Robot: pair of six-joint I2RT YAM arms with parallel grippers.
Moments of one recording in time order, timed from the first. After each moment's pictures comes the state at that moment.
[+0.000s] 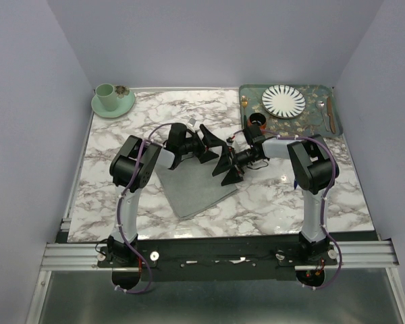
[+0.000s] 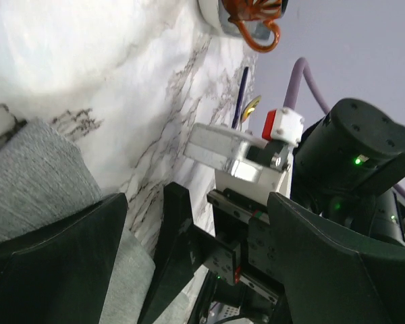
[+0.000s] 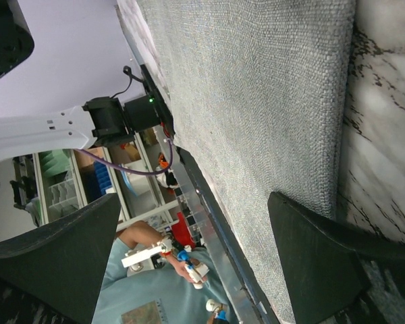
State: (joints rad) left arm -0.40 2.16 1.07 0.72 0.67 -1.25; right arm 0.40 2.09 1.20 -0.32 -1.11 0.48
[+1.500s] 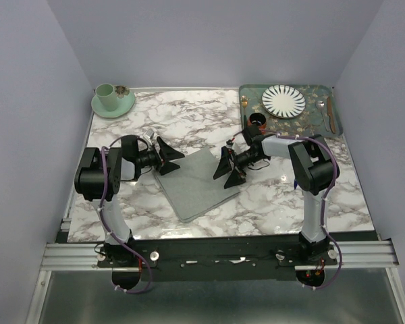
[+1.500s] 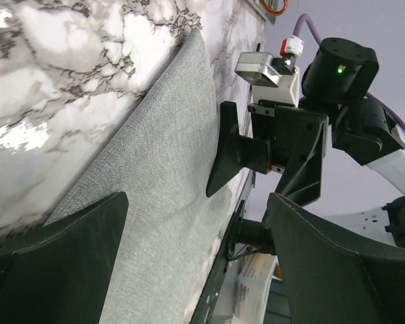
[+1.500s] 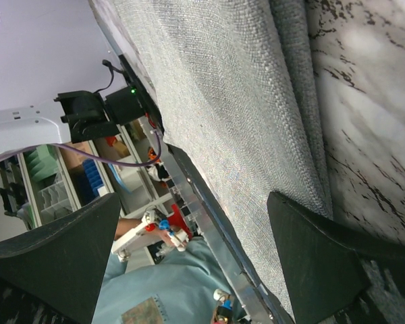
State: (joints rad) left arm -0.01 1.92 0.69 0.69 1.01 -0.97; right arm 0.40 2.08 1.23 -0.49 -1.04 0.39
